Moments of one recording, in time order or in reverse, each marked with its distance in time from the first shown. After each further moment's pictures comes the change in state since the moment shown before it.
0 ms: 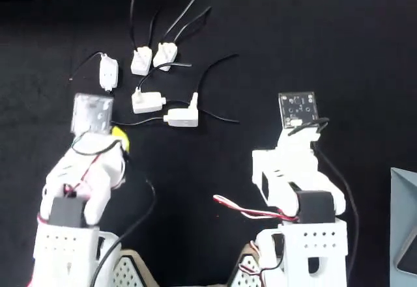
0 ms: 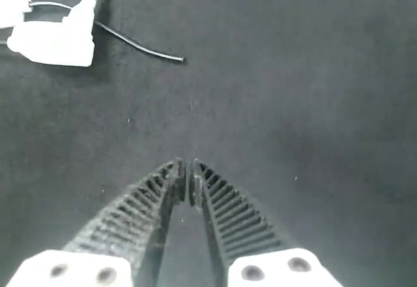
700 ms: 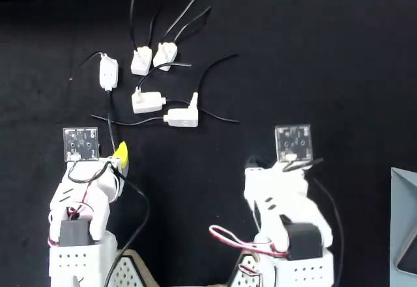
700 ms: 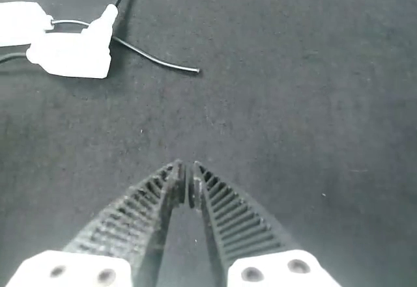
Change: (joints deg) left arm -6.1 -22.1 23.6 -2.6 2.2; right arm -3.8 -32.1 22.3 -0.7 -2.7
